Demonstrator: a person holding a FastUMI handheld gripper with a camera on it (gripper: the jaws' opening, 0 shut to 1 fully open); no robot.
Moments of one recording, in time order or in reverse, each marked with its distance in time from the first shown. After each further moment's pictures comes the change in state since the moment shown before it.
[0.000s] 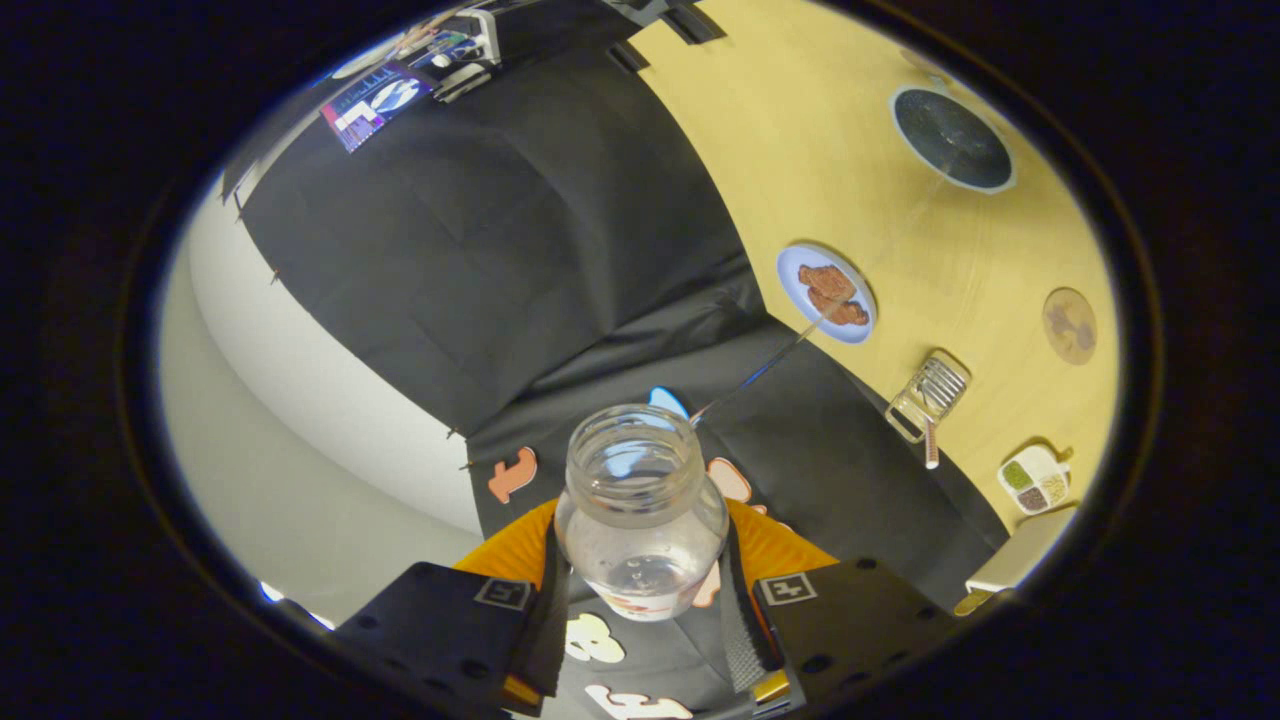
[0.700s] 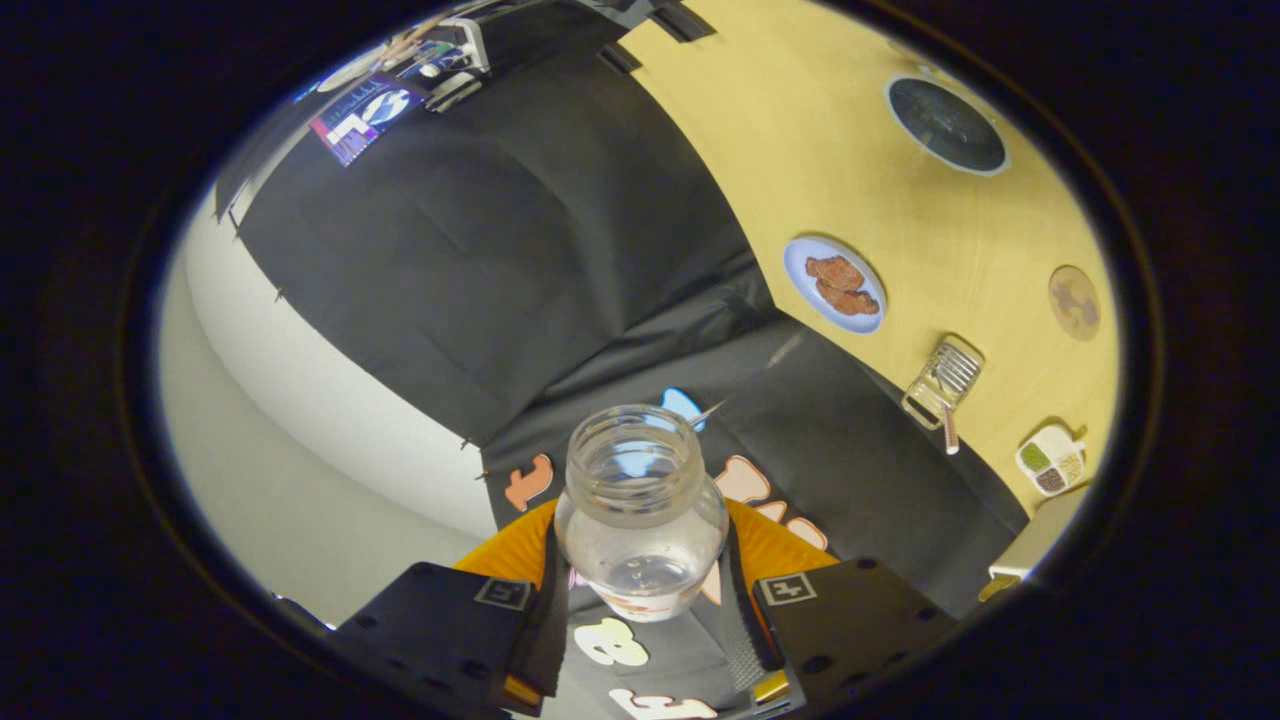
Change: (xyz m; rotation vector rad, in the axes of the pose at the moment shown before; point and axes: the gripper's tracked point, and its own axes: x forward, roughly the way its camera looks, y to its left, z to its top) arm 0.003 0.014 -0.006 0.047 -0.002 0.031
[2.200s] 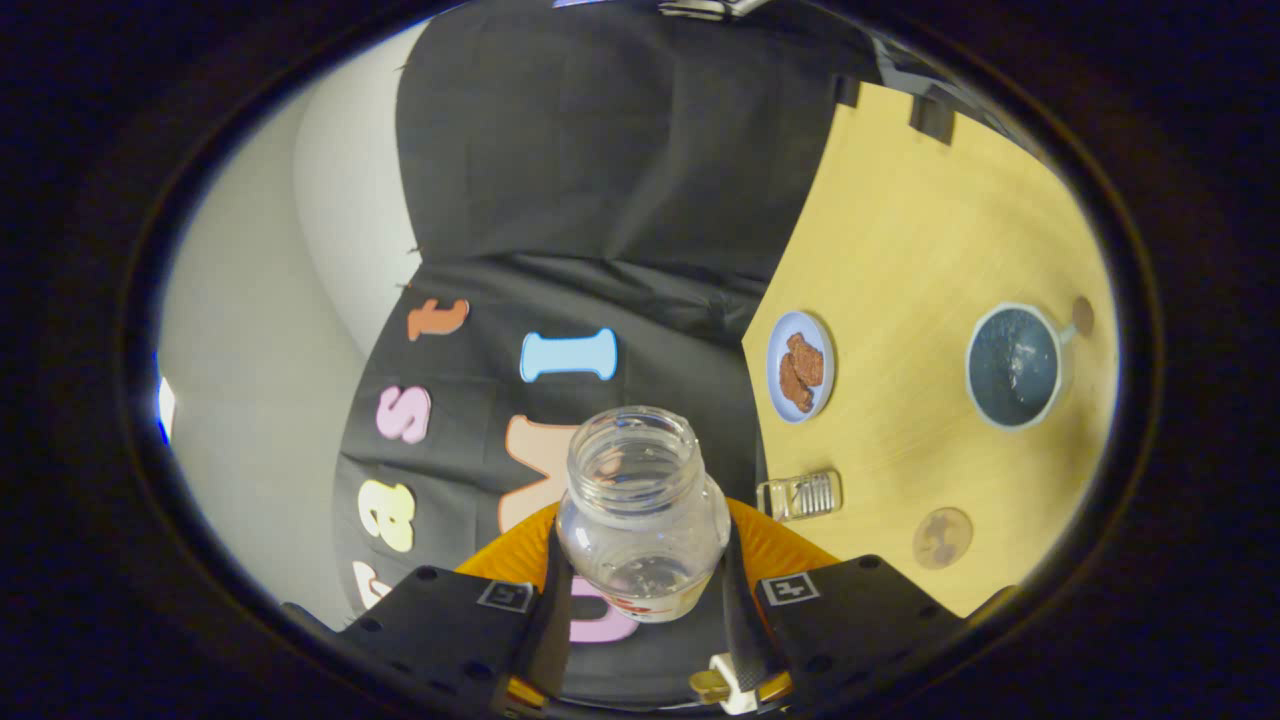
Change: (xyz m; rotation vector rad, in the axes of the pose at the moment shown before) arm -0.043 -0.071 0.026 -0.826 0.172 -0.202
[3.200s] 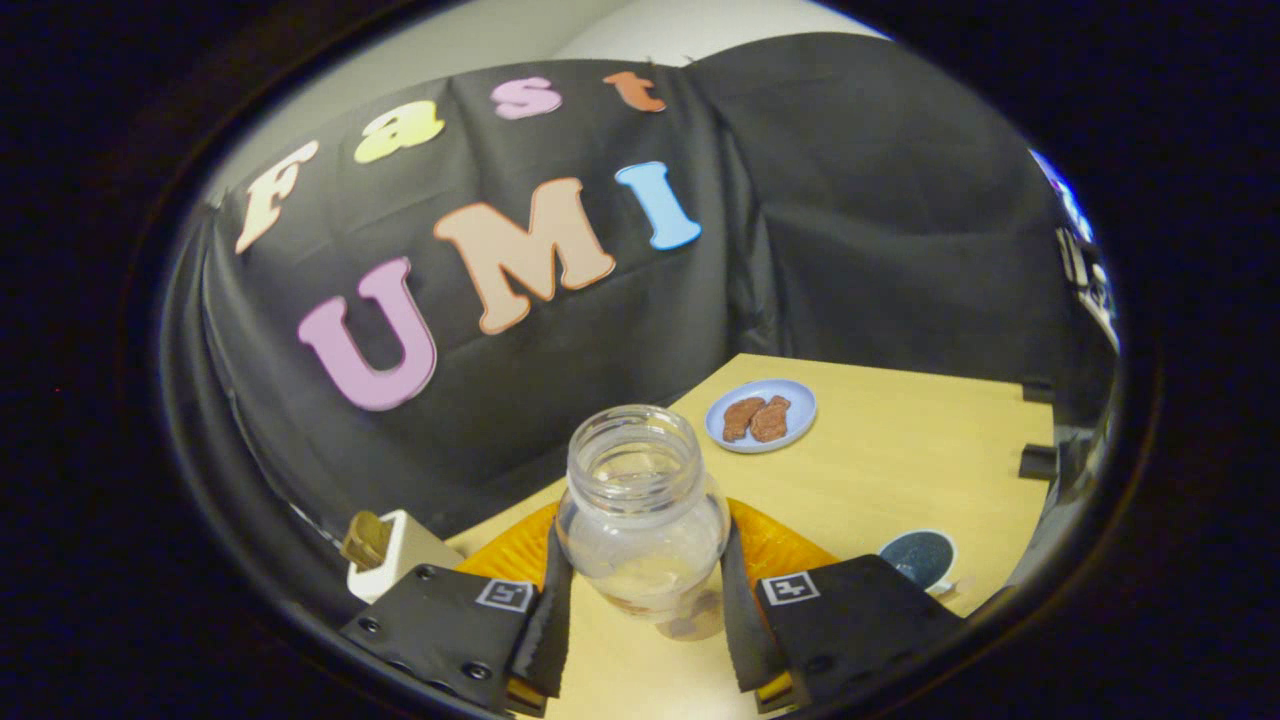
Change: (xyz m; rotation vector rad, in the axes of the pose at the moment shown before) arm 0.008 -0.044 -0.083 -1.177 0.205 -0.178
